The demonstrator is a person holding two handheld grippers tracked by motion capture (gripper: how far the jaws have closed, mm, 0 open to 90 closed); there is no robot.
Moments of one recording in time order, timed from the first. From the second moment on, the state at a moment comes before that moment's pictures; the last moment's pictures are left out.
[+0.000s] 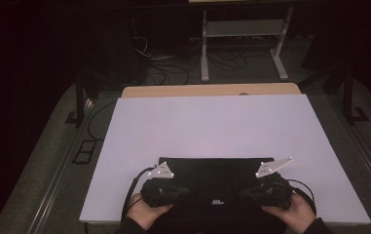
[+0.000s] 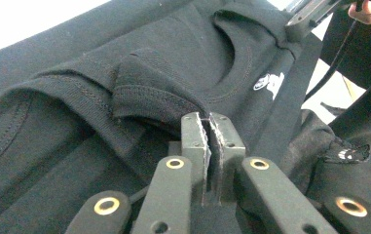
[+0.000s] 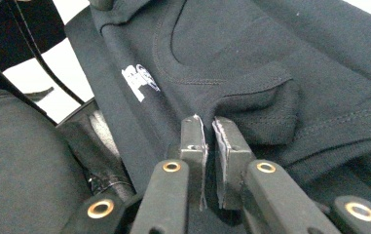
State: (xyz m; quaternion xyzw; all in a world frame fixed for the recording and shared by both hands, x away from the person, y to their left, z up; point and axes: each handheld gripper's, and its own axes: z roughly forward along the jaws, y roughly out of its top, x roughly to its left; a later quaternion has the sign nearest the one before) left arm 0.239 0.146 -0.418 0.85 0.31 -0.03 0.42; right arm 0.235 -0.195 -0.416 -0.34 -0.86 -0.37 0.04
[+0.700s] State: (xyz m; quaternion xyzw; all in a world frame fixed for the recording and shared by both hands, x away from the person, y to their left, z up) left arm 0.233 0.144 -0.421 0.86 0.31 -0.03 0.41; right arm 0.231 -0.193 -0.419 -0.34 -0.87 -0.37 0.05
